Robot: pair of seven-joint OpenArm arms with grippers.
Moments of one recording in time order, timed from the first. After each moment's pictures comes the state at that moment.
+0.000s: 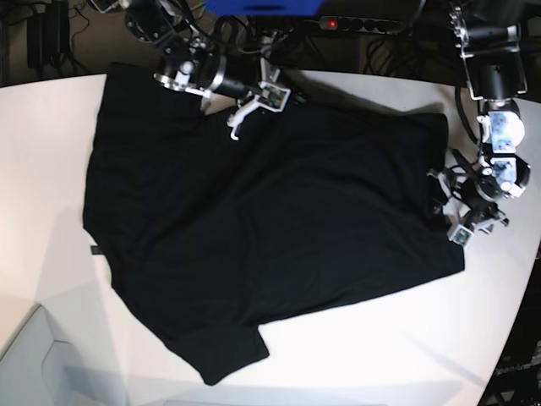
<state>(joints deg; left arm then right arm) -9.9 -22.4 -12.8 62.8 13.8 -39.4 19.6 -14.2 13.7 -29.9 89.0 -10.5 35.8 -1.3</state>
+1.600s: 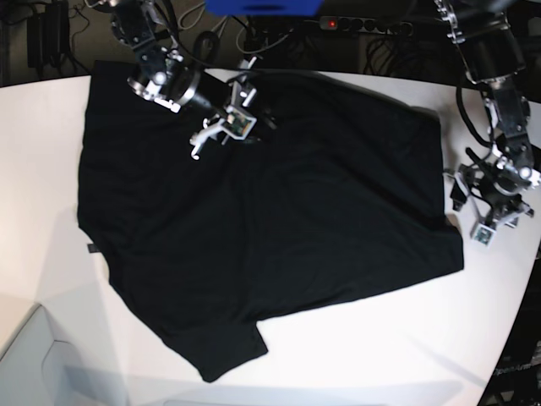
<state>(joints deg) -3.6 -17.9 -21.6 80.3 9.7 -39.9 35.5 -13.8 9.9 -16.0 89.0 -10.7 35.7 -1.2</state>
